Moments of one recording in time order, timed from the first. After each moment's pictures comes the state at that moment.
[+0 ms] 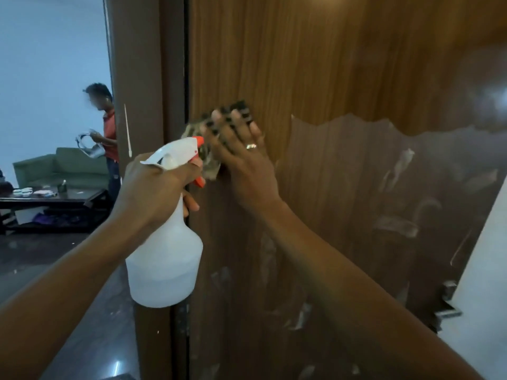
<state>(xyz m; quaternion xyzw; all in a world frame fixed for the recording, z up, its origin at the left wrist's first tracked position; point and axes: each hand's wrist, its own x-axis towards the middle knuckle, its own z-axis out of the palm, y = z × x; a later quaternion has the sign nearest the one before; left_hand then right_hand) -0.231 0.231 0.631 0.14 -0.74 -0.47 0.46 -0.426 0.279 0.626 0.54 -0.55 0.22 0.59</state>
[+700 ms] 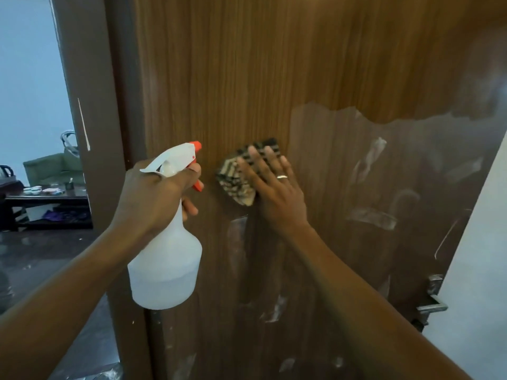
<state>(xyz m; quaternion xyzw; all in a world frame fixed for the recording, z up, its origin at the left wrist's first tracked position) -0.272 0.301 0.619 0.17 -0.75 -0.44 0.46 -0.516 0.382 0.560 0.51 -0.61 0.20 0.57</state>
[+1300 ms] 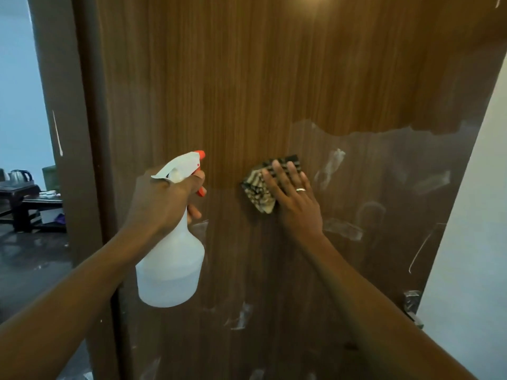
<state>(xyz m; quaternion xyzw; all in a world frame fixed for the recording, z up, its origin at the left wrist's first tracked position) -0.330 0.382 0.621 0.21 -0.73 -0.43 0.48 -0.603 0.476 0.554 0.50 -0.66 0.18 0.53</state>
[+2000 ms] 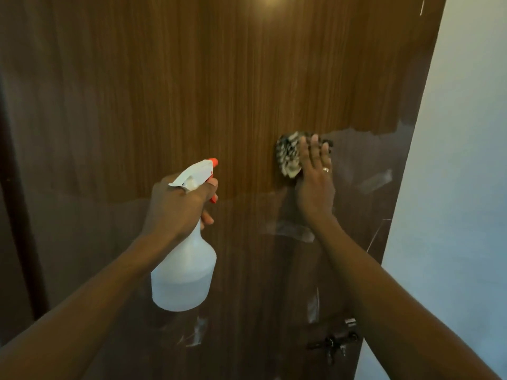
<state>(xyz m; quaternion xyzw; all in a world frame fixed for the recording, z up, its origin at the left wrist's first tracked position) -0.425 0.443 0.626 0.15 -0.76 -0.45 0.44 -0.697 0.557 0.609 0.35 -0.72 0.35 0.48</state>
